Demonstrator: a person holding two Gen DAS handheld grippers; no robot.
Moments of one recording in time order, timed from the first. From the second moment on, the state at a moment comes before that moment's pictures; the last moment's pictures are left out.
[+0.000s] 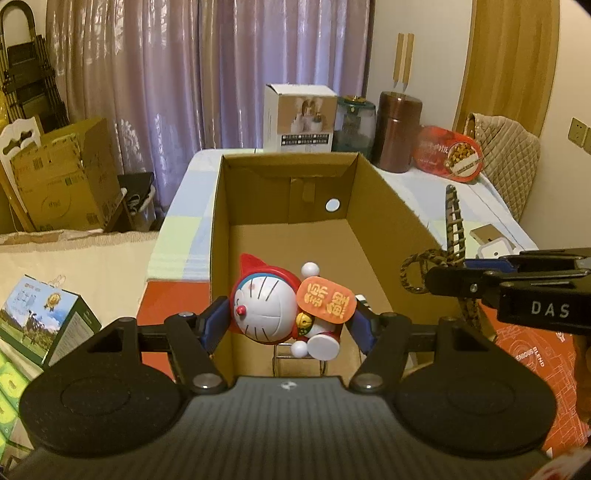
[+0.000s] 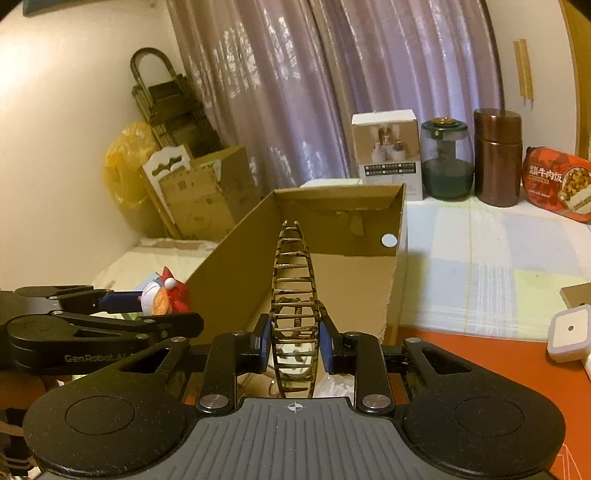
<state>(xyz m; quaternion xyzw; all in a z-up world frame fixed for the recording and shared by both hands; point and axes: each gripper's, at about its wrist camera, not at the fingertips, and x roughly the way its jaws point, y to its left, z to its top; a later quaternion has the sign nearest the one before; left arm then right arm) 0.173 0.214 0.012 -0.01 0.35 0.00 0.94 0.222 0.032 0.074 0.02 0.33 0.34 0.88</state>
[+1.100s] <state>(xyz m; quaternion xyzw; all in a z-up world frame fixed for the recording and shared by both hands) 0.186 0.217 -0.011 -0.01 0.37 0.00 0.93 0.228 0.036 0.065 0.00 0.35 0.33 0.88</state>
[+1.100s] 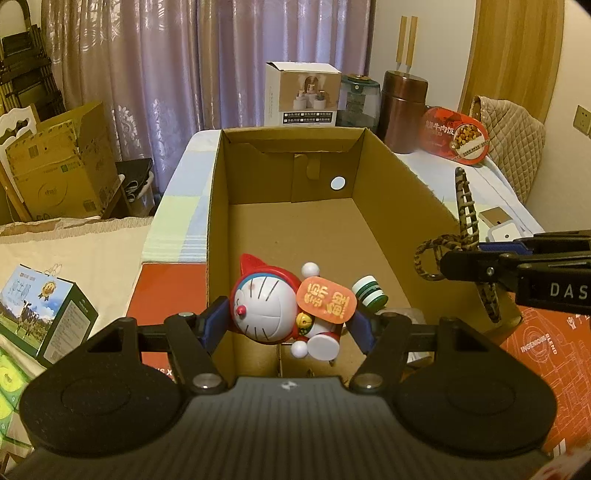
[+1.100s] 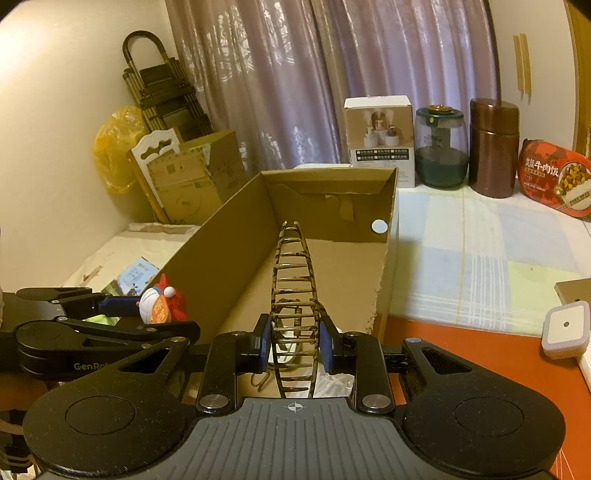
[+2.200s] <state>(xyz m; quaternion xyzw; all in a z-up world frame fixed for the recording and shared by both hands) 0.184 0.216 -0.007 -0.02 0.36 0.00 0.93 0.230 0.035 0.062 0.00 0.35 0.33 0.88</state>
